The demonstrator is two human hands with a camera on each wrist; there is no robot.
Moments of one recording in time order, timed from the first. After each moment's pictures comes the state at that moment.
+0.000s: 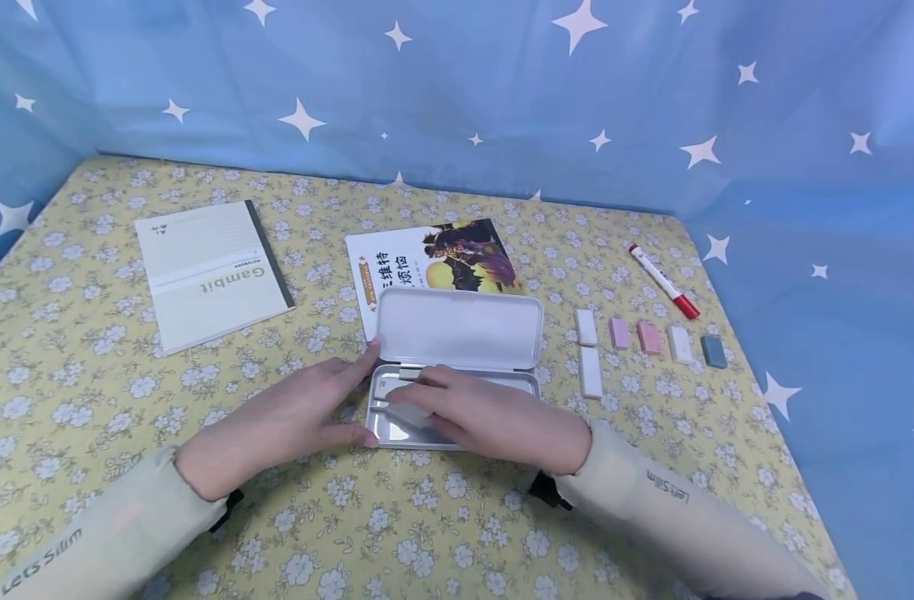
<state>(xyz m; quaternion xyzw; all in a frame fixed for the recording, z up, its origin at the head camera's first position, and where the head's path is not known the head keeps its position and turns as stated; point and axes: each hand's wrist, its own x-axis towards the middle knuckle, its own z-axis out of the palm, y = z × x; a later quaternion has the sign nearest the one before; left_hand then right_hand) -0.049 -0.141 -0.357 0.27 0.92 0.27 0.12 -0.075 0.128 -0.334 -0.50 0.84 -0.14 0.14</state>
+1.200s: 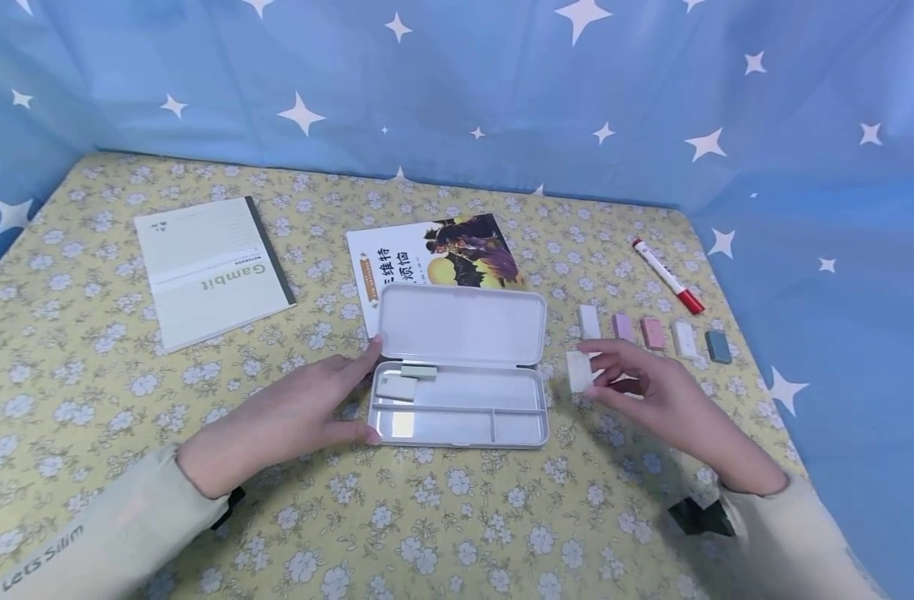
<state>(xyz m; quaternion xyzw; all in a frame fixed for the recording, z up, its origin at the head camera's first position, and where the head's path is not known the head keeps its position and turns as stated) -0.050 -0.139 -0.357 0.25 0.92 0.25 0.15 -0.071 0.288 -0.324 -0.24 0.91 -0.33 0.07</state>
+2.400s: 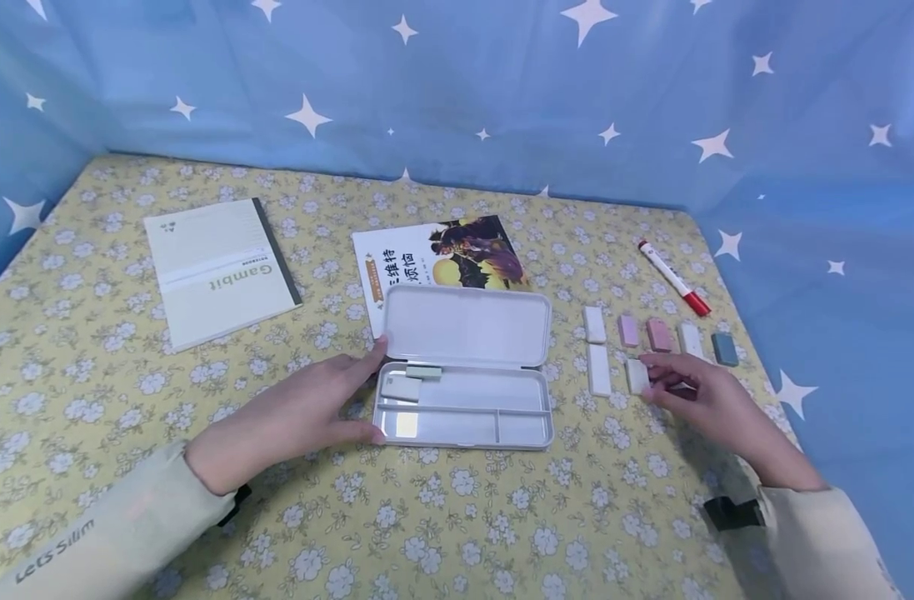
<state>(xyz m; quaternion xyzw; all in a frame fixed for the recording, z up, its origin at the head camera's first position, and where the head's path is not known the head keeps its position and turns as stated) -0.051 -0.138 -0.355 0.24 0.92 0.26 0.16 -0.081 0.366 -0.356 -0.17 0.94 -0.29 0.09</state>
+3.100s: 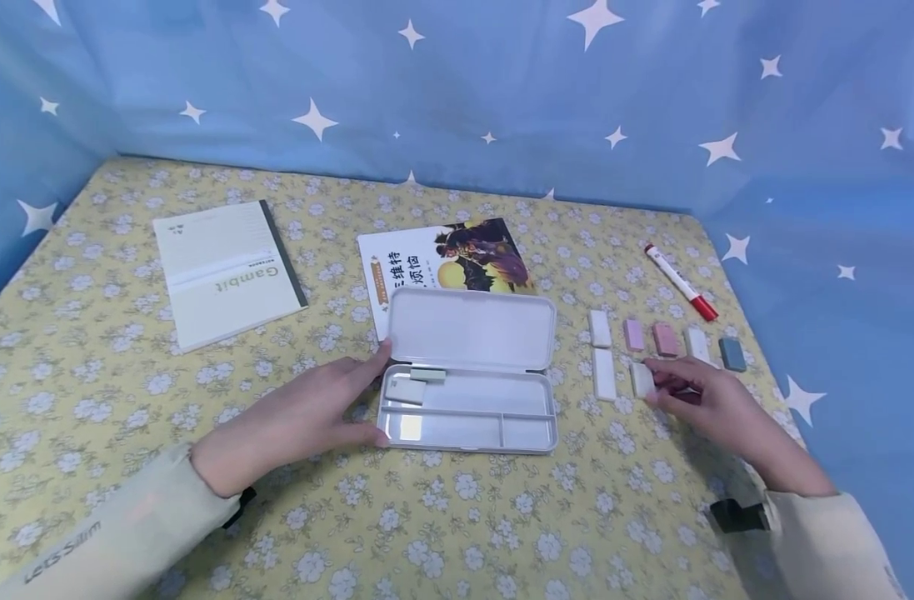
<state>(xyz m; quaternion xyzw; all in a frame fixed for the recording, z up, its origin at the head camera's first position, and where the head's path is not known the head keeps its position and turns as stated) -0.050 -0.140 -0.356 0.24 0.92 0.27 0.16 -0.087 0.365 -0.356 -0.15 0.95 -0.26 0.11</state>
